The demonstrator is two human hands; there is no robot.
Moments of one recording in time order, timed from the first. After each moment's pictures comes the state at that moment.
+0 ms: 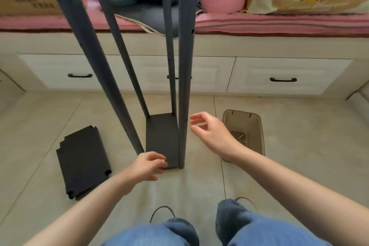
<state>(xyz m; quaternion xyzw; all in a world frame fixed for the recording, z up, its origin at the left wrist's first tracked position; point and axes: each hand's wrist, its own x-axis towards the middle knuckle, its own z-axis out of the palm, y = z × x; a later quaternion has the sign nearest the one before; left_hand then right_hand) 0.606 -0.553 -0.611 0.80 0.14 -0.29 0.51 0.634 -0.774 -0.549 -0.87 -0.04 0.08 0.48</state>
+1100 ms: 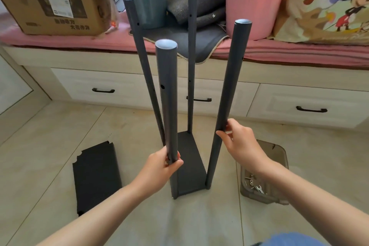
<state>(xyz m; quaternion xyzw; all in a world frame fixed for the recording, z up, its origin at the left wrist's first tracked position) 0.656 -0.540 -0.581 0.88 0.00 -0.07 0.47 0.708 -0.780 -0.543 -0.91 -0.09 -0.04 0.40</state>
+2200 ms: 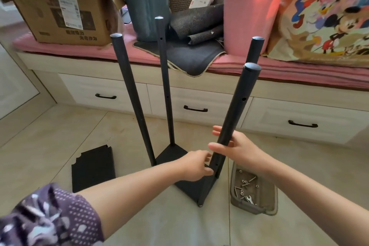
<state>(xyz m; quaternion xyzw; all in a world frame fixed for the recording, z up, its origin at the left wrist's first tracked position) 0.695 -0.633 -0.540 0.89 -0.10 -0.29 0.33 0.694 -0.797 -0.480 -0.86 -0.11 0.16 0.47</state>
